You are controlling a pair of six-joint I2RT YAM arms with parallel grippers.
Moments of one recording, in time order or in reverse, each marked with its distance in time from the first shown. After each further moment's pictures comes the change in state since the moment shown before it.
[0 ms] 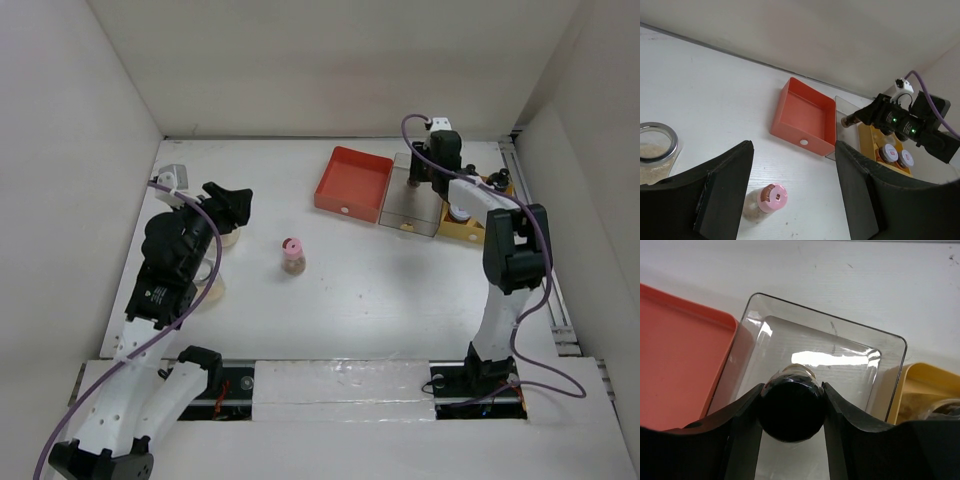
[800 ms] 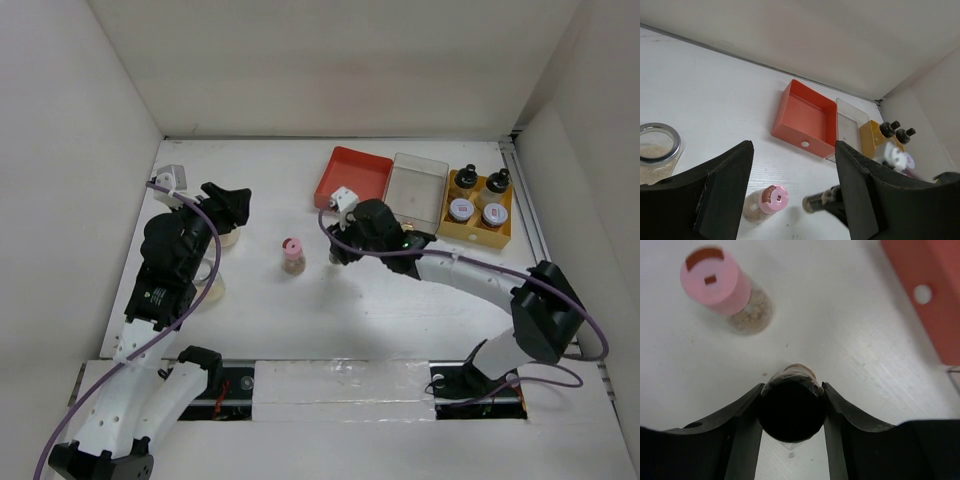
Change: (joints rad) left arm 0.000 -0.004 0.000 0.000 -0.015 0.000; right arm 0.666 -0.422 -0.428 -0.120 -0.061 -0.053
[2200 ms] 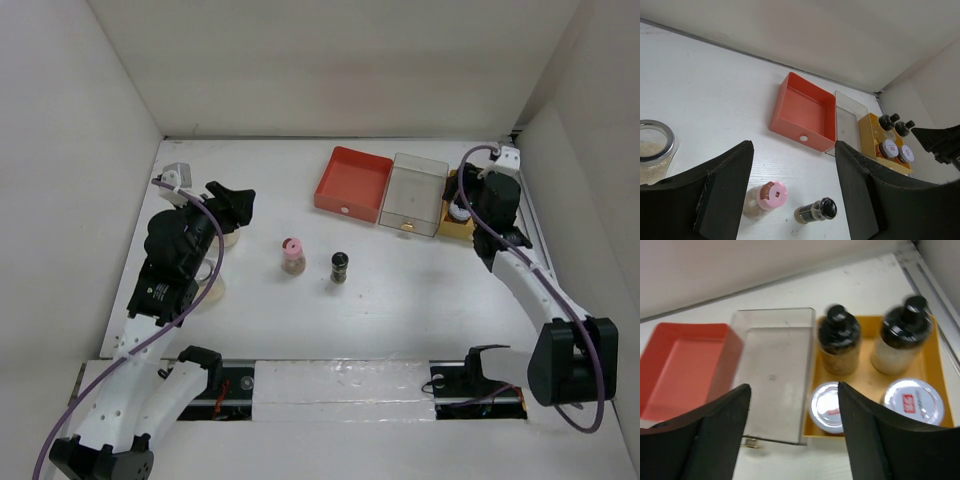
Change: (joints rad) left arm 0.000 0.025 0.000 0.001 0.034 0.000; right arm -0.790 -0.301 -0.212 0.320 0.127 0.226
